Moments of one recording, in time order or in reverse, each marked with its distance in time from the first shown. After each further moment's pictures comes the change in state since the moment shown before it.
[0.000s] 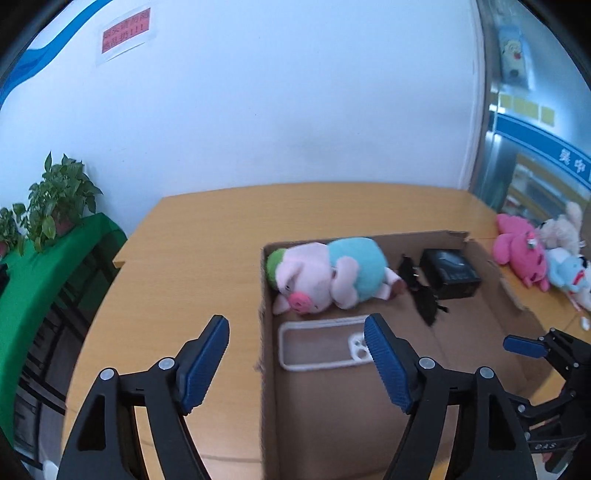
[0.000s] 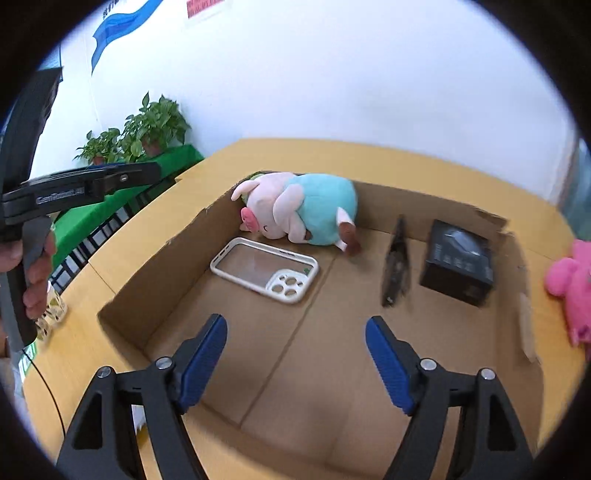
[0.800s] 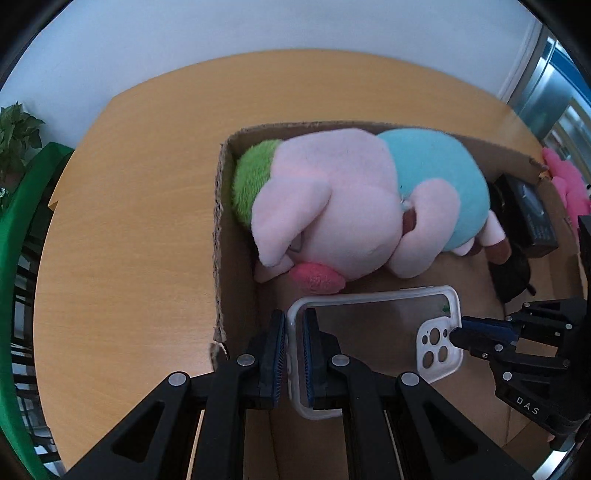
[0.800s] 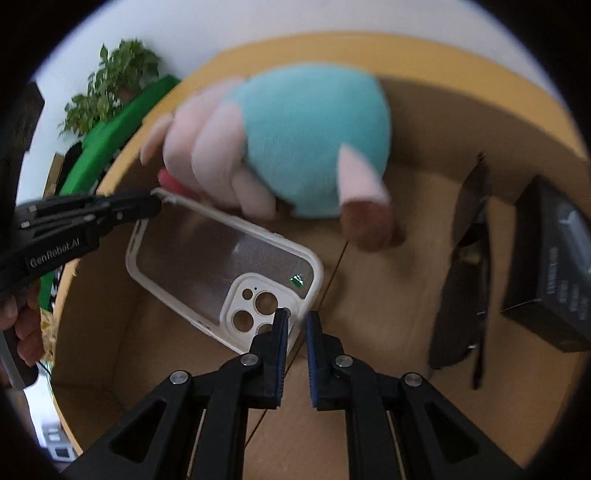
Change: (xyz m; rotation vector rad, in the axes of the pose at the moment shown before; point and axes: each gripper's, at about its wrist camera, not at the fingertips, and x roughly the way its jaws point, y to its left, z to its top) left arm 0.229 0.009 0.018 0.026 0.550 0.012; right arm 0.206 -0.028 0.066 0.055 0.491 0.164
